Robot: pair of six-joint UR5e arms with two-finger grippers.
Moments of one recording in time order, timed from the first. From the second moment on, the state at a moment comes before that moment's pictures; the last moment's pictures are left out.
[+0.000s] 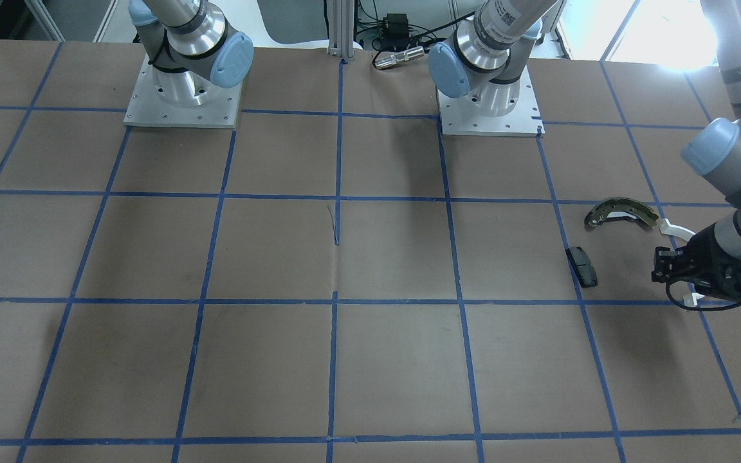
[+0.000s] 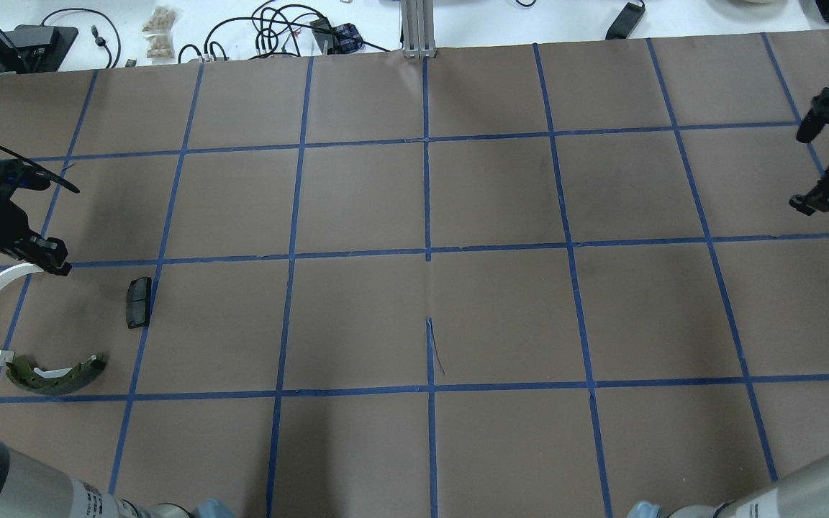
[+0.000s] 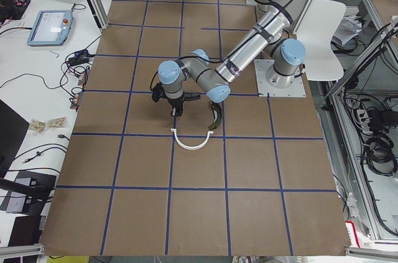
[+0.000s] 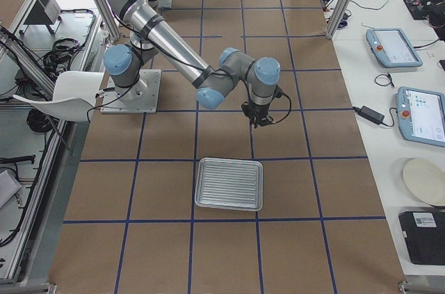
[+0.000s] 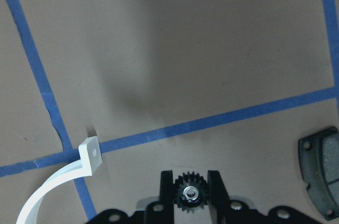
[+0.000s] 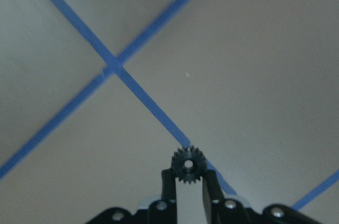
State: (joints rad) left arm -0.92 -1.97 -1.82 -1.00 1.61 0.86; right arm 1.06 -1.25 1.73 -2.05 -1.60 -1.34
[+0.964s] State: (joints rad) left arm -1.01 -1.89 -1.81 -0.98 1.62 0.80; right arm 1.83 -1.18 1.76 -2.23 -1.49 0.01
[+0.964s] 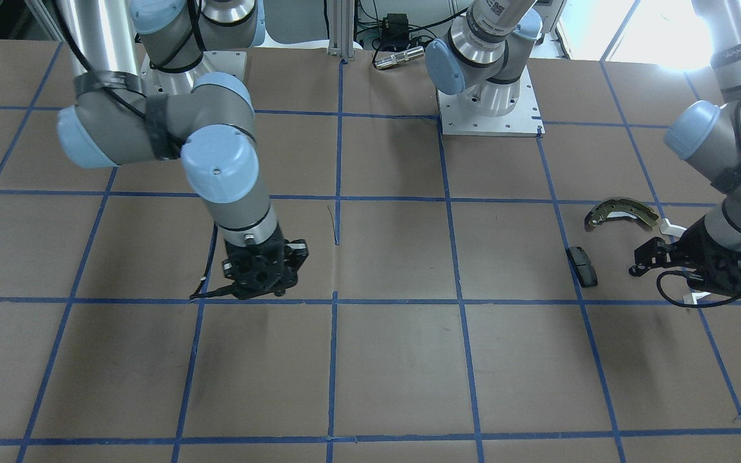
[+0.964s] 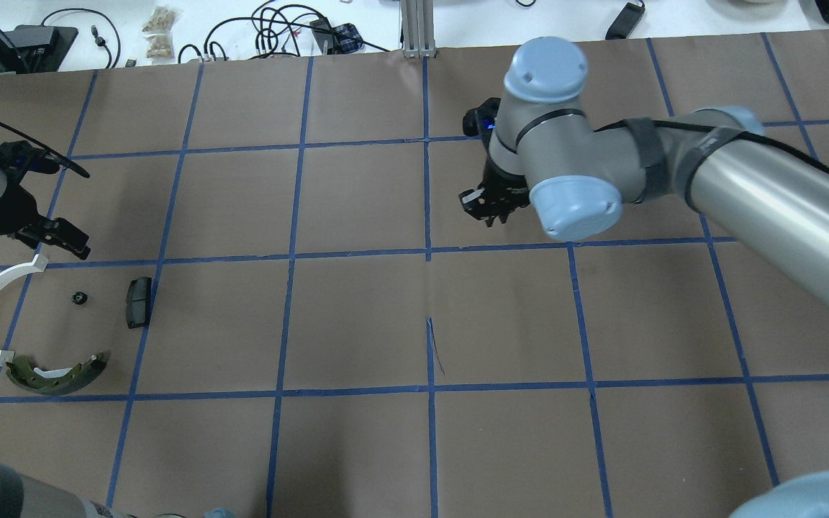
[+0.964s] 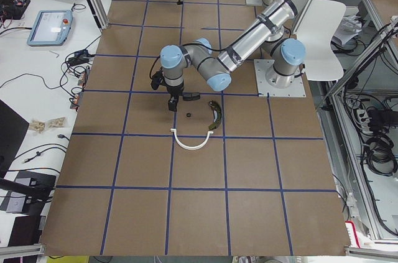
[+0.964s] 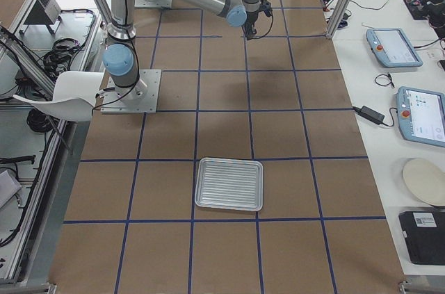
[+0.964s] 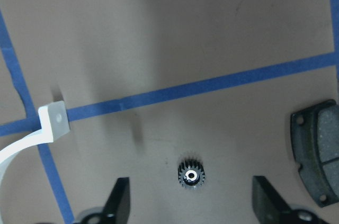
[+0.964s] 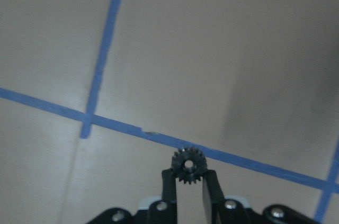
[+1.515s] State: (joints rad) left arm -1.14 -1.86 -1.81 -0.98 1.62 0.63; right arm 1.96 -1.02 1.75 -2.38 -1.48 0.13
